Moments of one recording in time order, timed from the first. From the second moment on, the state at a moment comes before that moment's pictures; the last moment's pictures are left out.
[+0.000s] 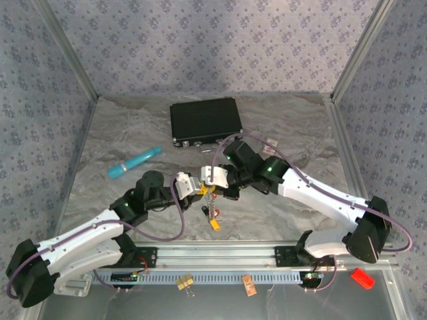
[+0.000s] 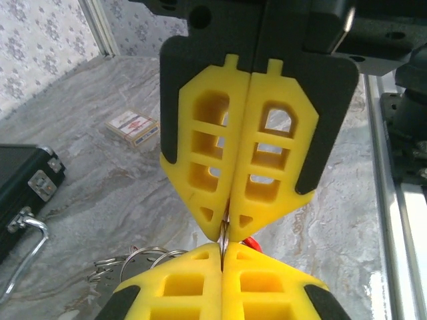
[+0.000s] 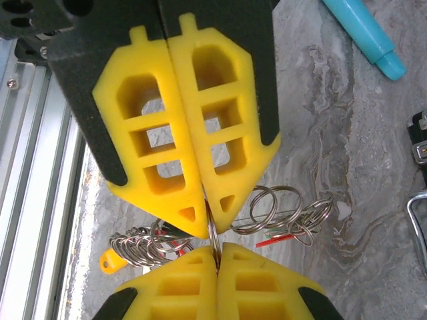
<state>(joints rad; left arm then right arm) -0.85 0.84 0.47 0.06 0.37 0.23 0.91 1.32 1.14 -0.70 -0.34 -0.64</state>
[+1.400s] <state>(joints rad) -0.85 0.83 0.40 0.20 0.23 0.08 0.88 1.25 1.11 -0.59 -0.27 0.41</state>
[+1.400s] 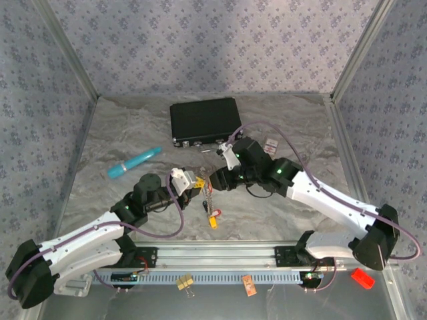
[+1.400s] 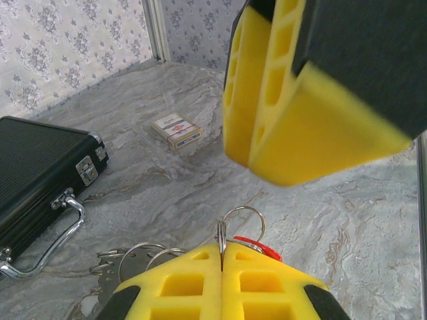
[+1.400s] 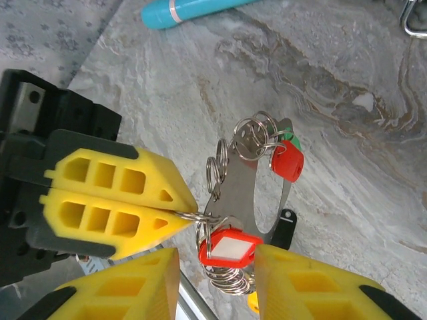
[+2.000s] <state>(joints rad) -0.85 0.83 0.40 0.20 0.22 0.06 0.88 1.34 1.18 -0.64 -0.30 0.41</state>
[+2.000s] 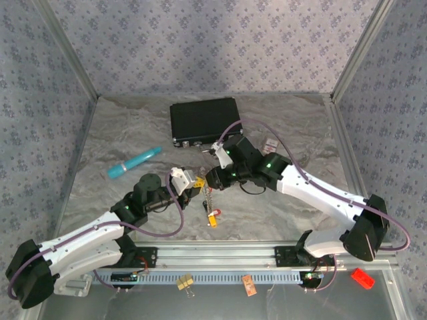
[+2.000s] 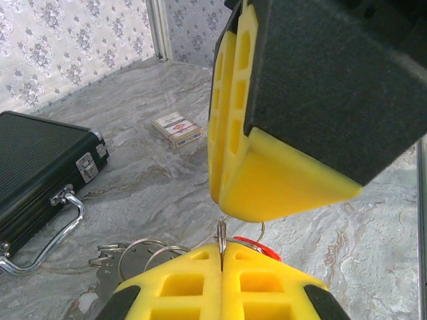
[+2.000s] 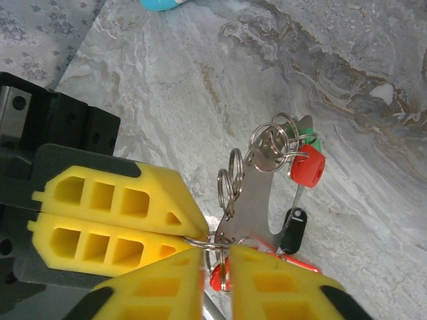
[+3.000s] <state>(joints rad) -0.85 0.81 0.39 0.29 0.25 0.05 0.80 1.38 1.13 -0.61 -0.41 0.43</state>
